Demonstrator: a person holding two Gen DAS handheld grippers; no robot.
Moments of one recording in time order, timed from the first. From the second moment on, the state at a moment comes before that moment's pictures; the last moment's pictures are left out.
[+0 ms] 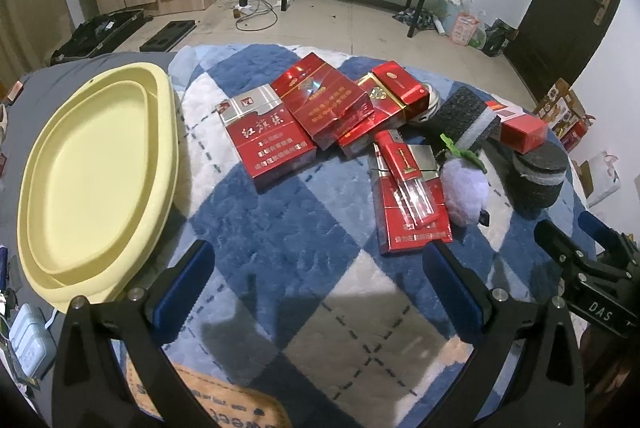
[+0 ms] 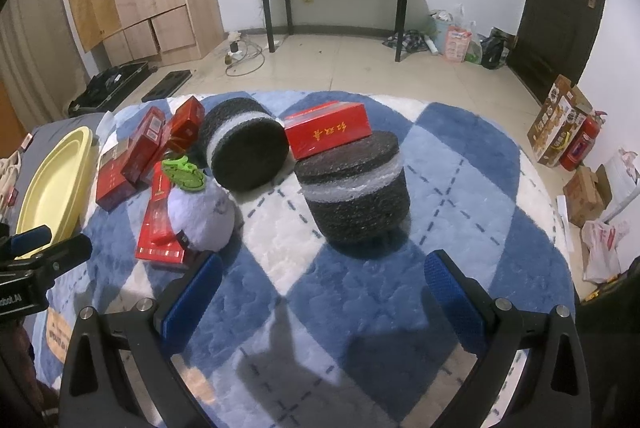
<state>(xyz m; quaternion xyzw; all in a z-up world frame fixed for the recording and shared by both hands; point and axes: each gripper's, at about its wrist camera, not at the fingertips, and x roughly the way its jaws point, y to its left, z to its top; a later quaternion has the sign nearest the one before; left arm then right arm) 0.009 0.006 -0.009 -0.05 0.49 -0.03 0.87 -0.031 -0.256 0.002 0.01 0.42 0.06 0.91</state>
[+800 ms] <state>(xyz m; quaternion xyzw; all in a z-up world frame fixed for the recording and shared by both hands) 0.004 -0.005 -0.013 -0.04 0.49 -0.04 0.87 -0.029 -0.258 0.001 0.02 0.42 0.06 0.91</state>
